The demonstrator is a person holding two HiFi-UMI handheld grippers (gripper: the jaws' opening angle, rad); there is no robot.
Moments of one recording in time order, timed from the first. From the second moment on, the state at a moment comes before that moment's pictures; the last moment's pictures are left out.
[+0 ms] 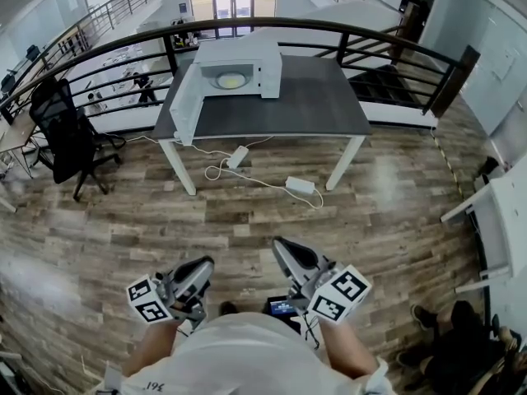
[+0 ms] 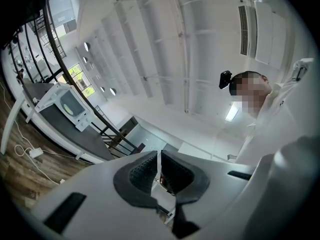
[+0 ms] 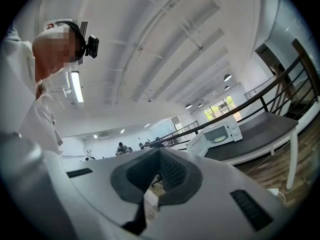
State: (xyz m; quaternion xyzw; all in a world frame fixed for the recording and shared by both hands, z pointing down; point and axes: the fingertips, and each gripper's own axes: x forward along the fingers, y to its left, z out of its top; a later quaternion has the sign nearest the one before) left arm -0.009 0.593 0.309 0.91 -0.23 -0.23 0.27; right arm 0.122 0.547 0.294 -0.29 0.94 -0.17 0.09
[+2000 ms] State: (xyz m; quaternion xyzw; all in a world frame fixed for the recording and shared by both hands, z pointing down) left arm 0.099 0.540 0.318 0.91 -0.24 -0.21 0.27; right arm 0.215 0.486 0.312 -0.29 0.93 -0.20 0.10
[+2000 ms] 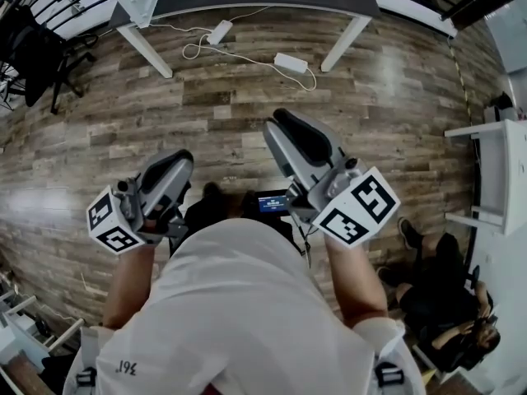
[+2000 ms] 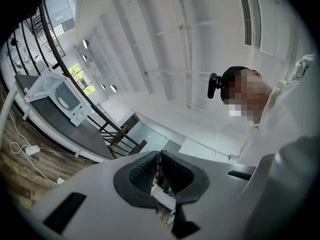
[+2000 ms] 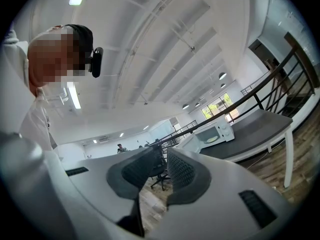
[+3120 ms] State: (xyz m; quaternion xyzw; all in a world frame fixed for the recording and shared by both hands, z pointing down) left arm -0.033 0.353 0.312 0.93 -0.20 -0.17 0.27; right arm 0.093 0.313 0.310 -0.35 0.91 -0.19 0.09
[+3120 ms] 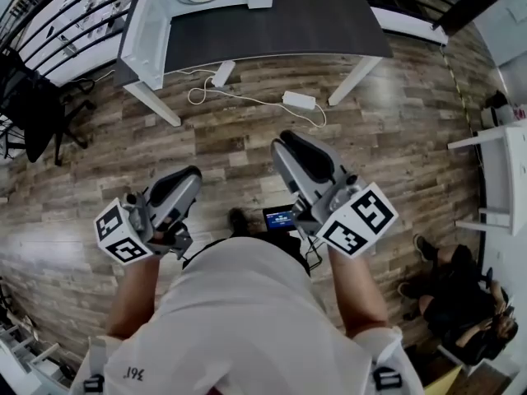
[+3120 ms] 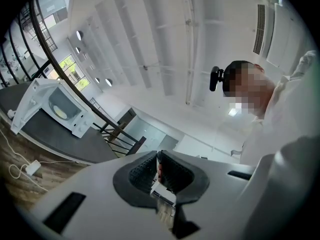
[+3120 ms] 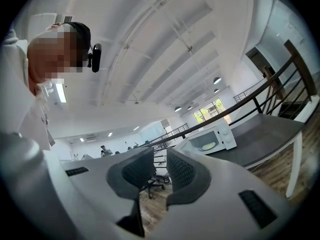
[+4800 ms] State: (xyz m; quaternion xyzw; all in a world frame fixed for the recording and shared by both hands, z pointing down) left arm -0.084 -0.180 0.464 0.82 -0.48 -0.04 0.30; right arm 0.018 -0.194 0.465 -0.38 0.89 -0.25 -0.08
